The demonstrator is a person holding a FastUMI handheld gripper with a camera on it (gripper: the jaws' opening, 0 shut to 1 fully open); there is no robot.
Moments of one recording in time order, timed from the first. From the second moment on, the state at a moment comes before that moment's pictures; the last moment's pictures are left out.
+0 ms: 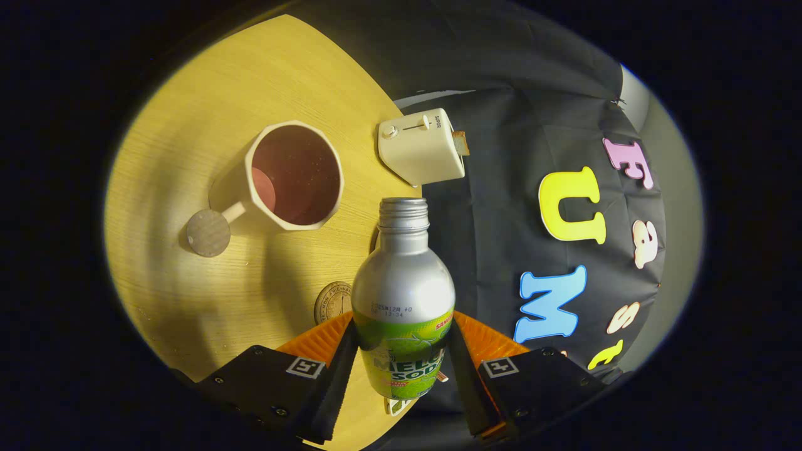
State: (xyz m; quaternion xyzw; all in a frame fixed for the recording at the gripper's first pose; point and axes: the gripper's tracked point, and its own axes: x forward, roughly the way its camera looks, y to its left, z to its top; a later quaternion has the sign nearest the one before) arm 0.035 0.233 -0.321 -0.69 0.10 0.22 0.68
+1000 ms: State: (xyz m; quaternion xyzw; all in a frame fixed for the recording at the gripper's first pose) arm 0.038 0.242 -0.299 -0.77 0.05 0.24 0.59
